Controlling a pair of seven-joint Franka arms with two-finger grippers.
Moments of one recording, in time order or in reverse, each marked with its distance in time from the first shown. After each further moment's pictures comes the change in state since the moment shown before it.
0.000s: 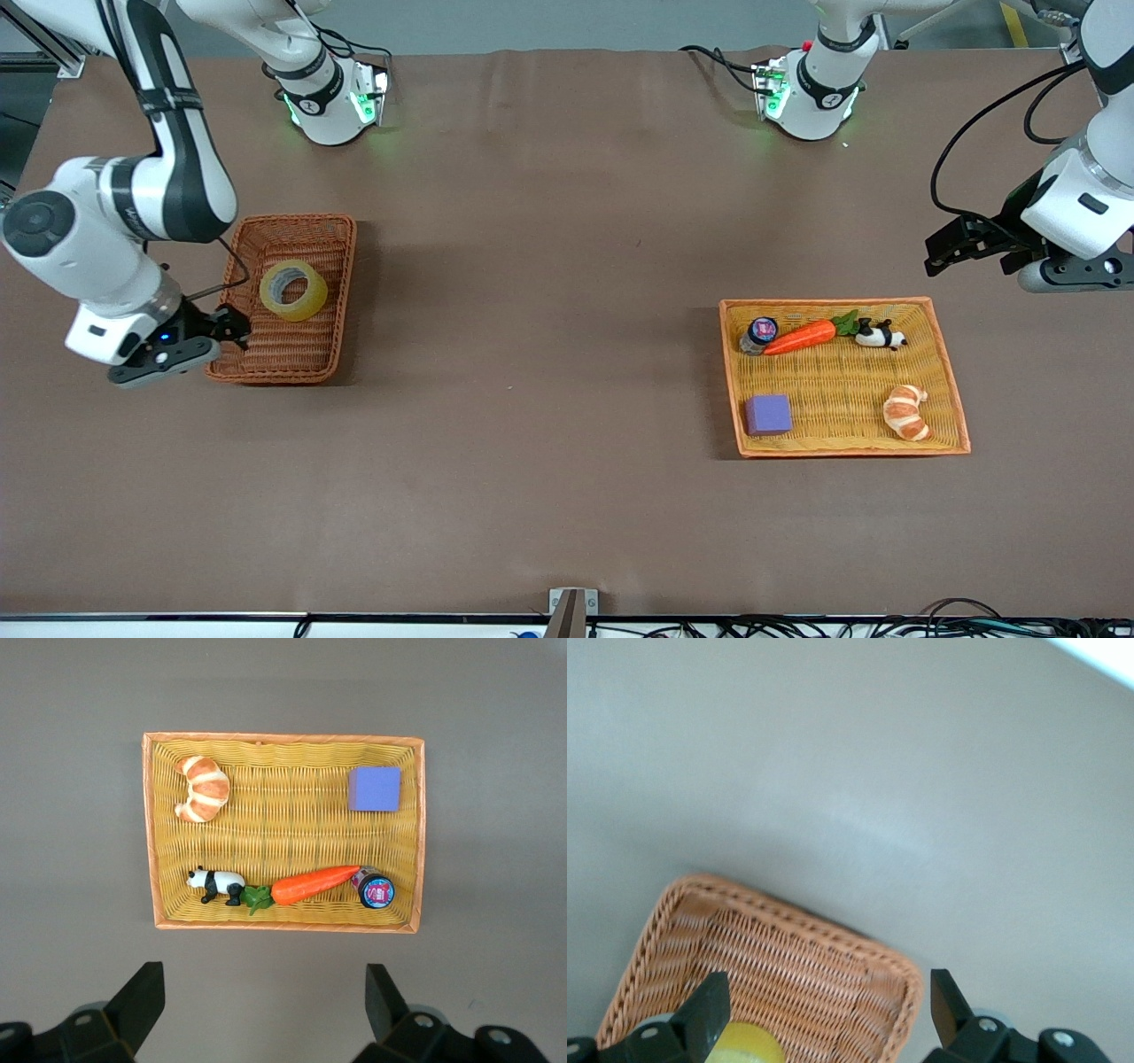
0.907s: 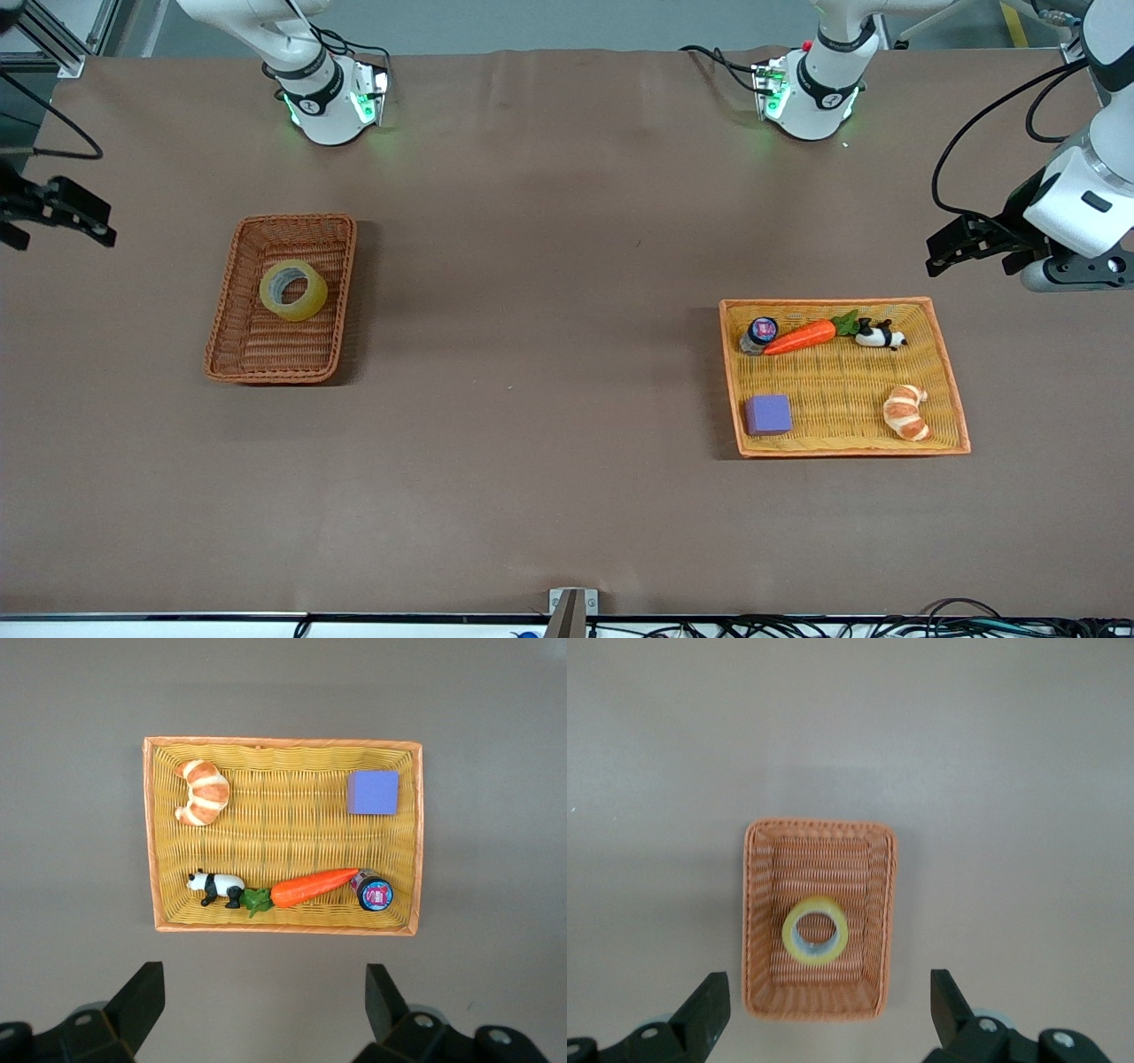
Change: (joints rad) left arm -0.001 0.002 0.000 0.008 0.000 0.000 0.000; right arm -0.038 -0.190 0.030 0.472 0.003 -0.810 0.329
